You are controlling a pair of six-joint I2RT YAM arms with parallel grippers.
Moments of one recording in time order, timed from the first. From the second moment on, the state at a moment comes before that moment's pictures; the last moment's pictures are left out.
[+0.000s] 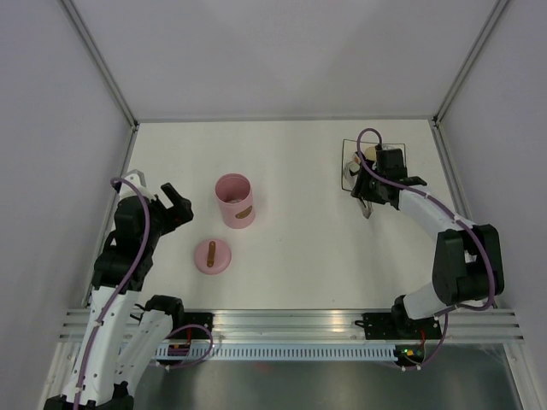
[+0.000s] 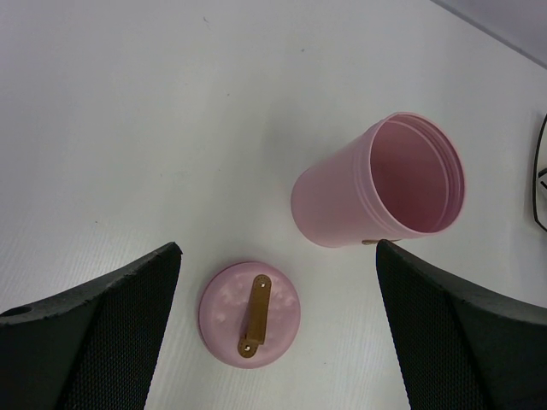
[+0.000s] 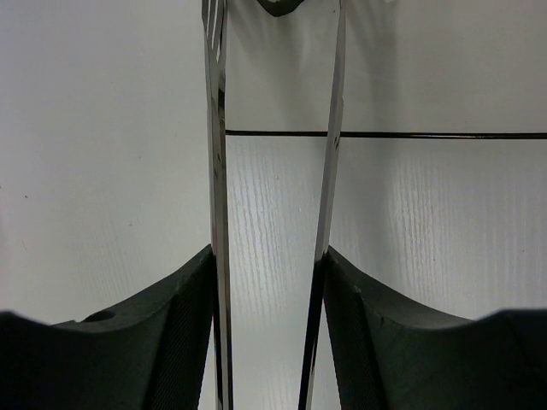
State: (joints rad) left arm -0.15 0.63 0.84 -0.68 -0.20 -0.48; right arm 0.15 1.51 0.97 -0.32 -0.05 0.39
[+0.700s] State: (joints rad) left arm -0.15 0.64 0.84 -0.68 -0.18 -0.47; right arm 0.15 1.62 0.98 -0.28 -0.03 0.39
